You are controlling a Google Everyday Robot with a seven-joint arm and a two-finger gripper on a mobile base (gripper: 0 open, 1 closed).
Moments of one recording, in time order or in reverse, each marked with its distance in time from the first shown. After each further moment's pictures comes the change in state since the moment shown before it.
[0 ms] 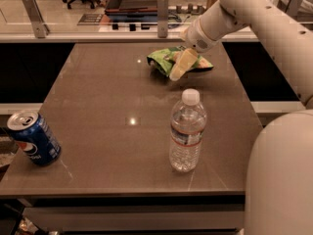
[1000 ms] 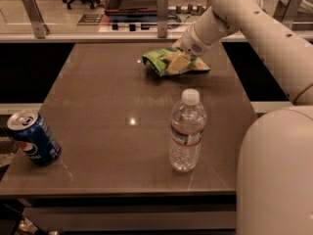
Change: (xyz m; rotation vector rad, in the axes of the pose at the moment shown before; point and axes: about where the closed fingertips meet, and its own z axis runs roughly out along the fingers) arm 0.007 0.003 0.028 -0.038 0.027 0.023
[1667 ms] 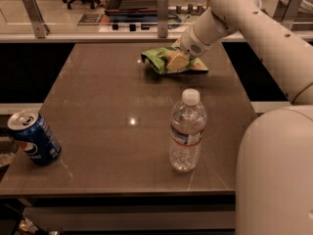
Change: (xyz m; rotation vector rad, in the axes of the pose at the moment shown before) arm -0.001 0.000 0.000 -0.002 0.000 0.000
